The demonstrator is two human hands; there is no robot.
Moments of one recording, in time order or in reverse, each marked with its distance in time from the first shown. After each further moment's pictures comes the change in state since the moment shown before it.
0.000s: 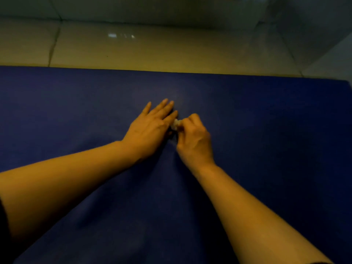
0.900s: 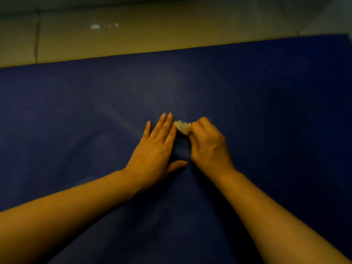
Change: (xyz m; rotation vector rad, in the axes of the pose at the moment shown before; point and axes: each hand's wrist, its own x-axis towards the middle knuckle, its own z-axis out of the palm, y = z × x) left_hand -0.072 0.032 0.043 -0.053 0.000 0.129; right_hand -0.068 0.004 -0.026 -0.005 -0.007 0.001
